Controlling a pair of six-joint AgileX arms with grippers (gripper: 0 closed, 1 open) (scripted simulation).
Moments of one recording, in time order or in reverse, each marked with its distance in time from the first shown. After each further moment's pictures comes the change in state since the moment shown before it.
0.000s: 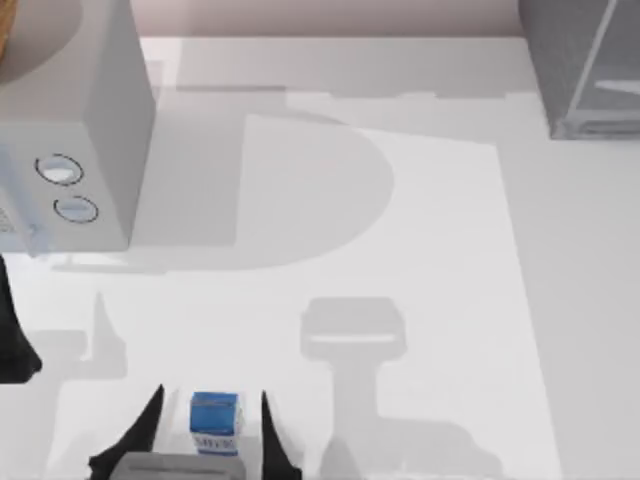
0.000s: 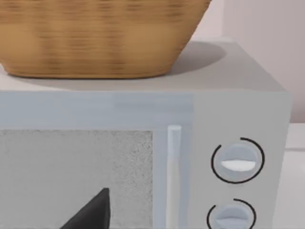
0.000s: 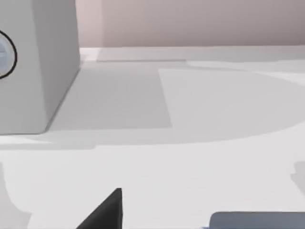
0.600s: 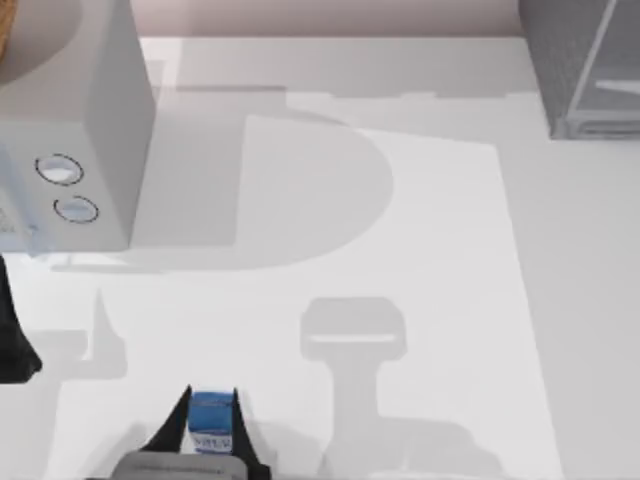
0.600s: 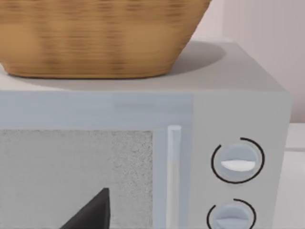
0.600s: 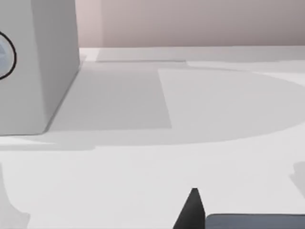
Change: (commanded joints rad) left arm 0.000 0.000 0.000 0.000 0.000 0.000; right arm 0.000 0.000 0.000 0.000 0.000 0.000
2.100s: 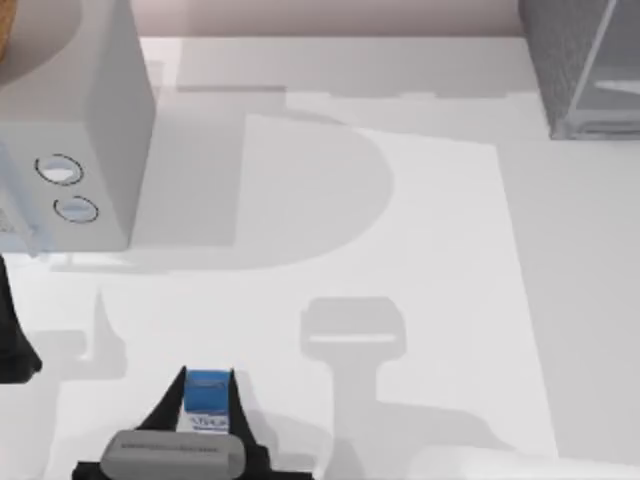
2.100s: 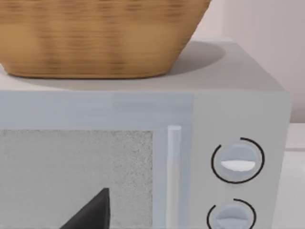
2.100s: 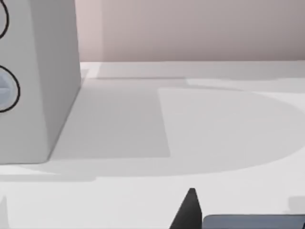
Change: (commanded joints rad) left arm 0.000 0.000 0.000 0.000 0.000 0.000; right arm -0.004 -0.098 -0.019 -0.112 -0.011 0.026
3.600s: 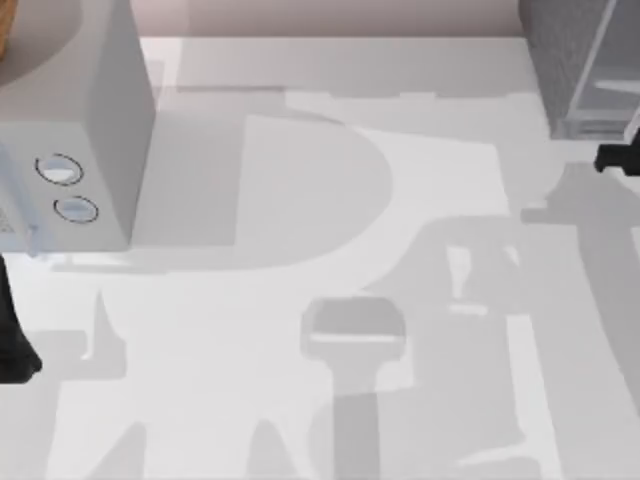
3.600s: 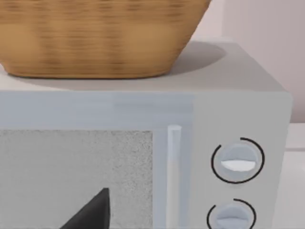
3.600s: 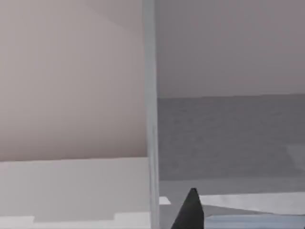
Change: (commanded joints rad) left arm 0.000 0.000 0.000 0.000 0.000 0.000; right arm -1.339 -0.786 -0.763 0.282 -1.385 -0.303
